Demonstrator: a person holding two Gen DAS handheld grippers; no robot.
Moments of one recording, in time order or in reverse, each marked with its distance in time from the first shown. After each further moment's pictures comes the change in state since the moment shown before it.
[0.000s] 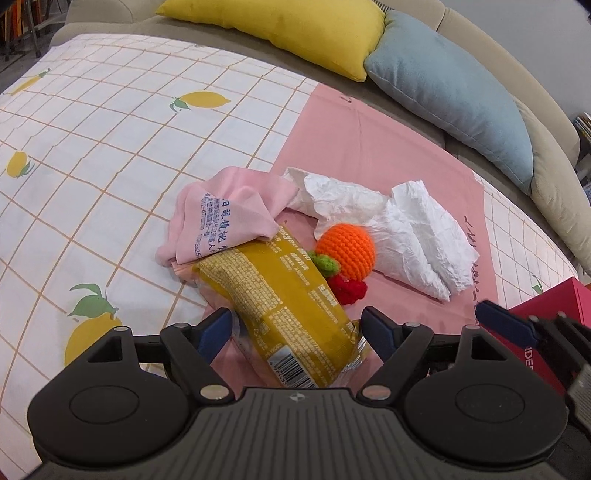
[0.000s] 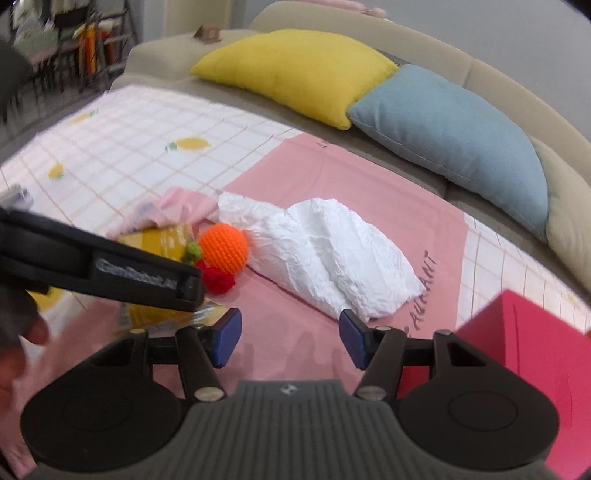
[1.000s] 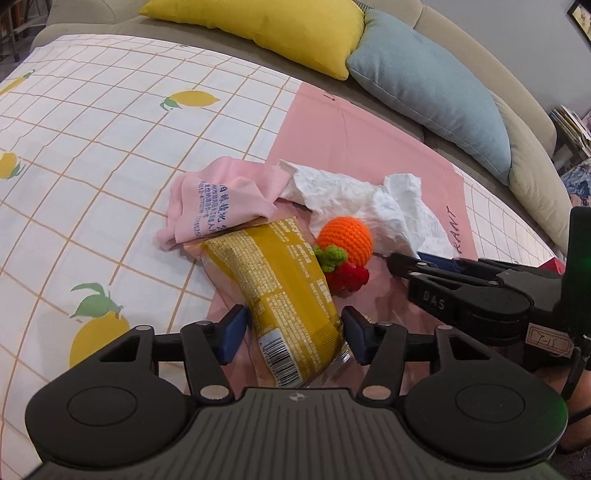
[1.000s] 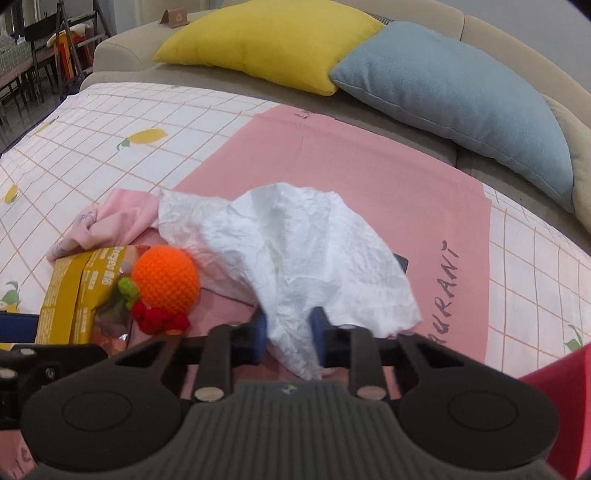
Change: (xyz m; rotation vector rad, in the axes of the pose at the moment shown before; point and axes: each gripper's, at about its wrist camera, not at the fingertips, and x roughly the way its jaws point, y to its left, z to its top) left arm -0.011 0.013 -0.010 0.039 -0.009 -0.076; right arm 0.067 -0.027 0.021 0.129 0.078 0.026
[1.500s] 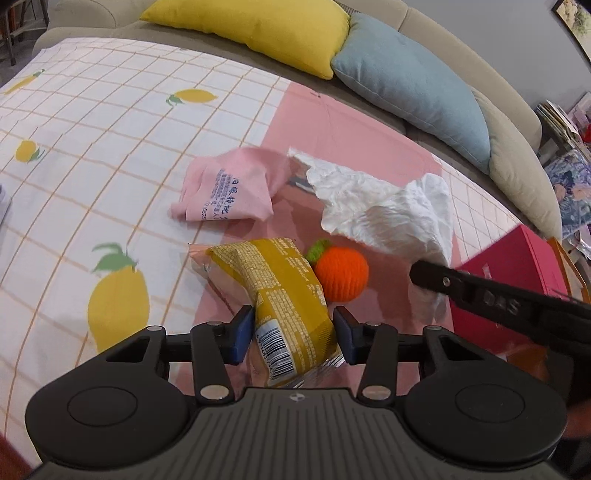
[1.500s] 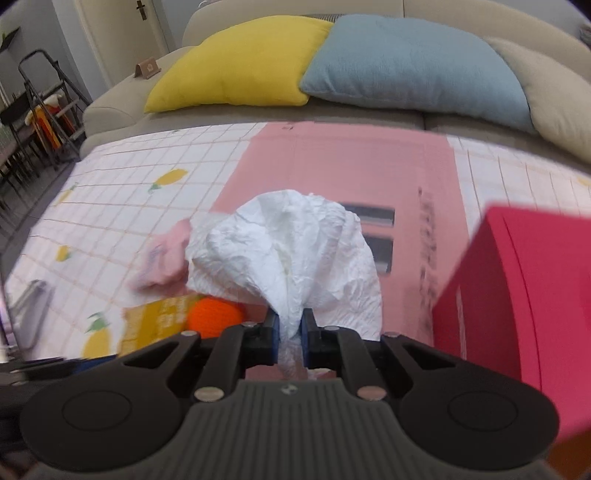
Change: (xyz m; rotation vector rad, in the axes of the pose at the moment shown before) left arm -0.035 -0.003 -0.029 0.025 0.003 -0.032; right arm -0.090 0.004 -0.035 0.283 -0.020 0.093
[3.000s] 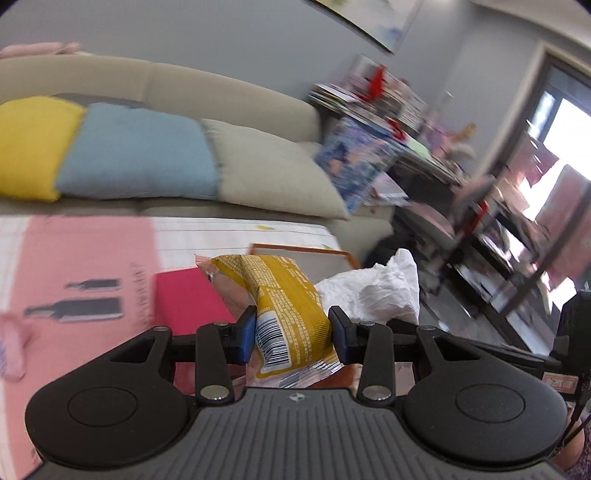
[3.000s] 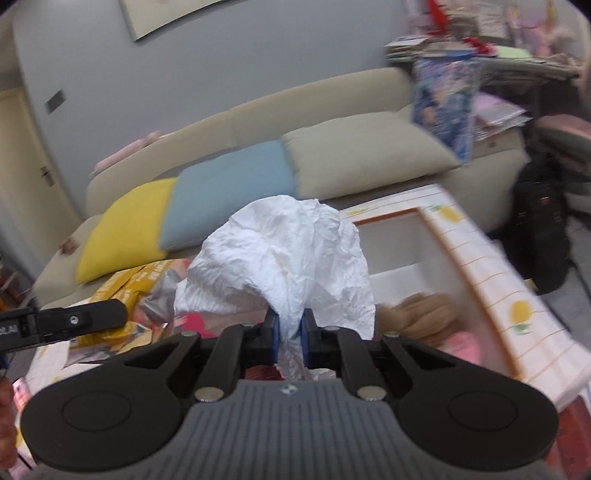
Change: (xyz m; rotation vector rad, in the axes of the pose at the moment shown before) left arm -0.105 -0.235 -0.024 0.488 -0.148 -0.471; right arm -0.270 -0.160 -0.102 0.386 -0.399 -0.238
